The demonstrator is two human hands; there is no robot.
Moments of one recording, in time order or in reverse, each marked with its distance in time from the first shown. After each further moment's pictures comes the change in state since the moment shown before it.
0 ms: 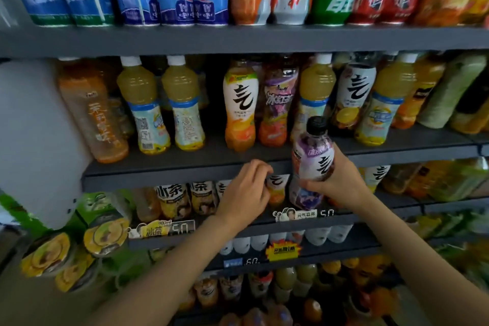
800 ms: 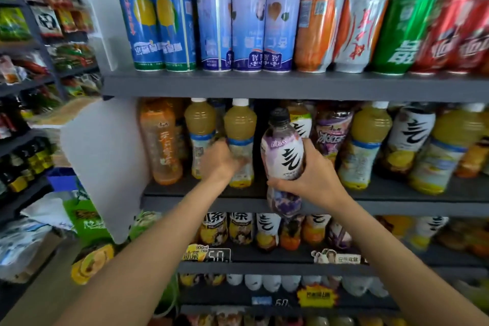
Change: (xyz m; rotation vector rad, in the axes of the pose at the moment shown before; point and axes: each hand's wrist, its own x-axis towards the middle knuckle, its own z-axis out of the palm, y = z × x) left_hand 0.060 -0.099 -0.116 0.016 0.018 -0.854; right_hand 0.045 -0.127 0.064 -0.014 -0.047 -0.254
